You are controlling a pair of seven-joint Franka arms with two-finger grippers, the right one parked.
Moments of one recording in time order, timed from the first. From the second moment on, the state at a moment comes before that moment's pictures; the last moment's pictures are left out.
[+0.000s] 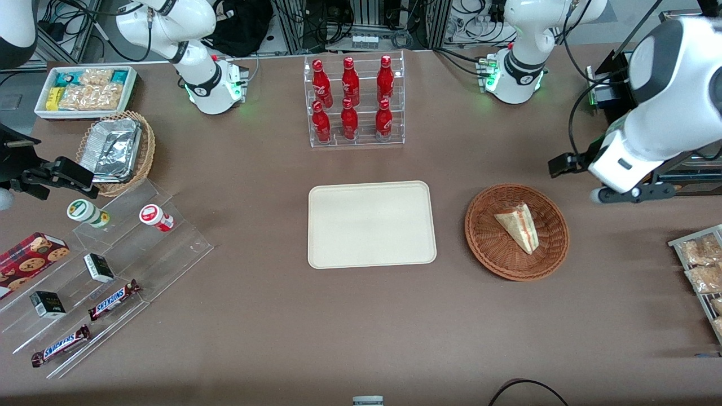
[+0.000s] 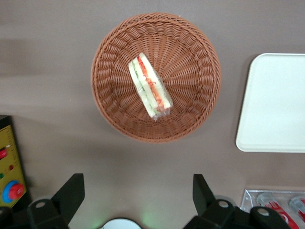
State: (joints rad) arm 0.03 0.05 -0.18 -1.80 -0.02 1.65 -0.20
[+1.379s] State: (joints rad) arm 0.03 0.14 -0.18 -2.21 -0.02 2.25 -0.74
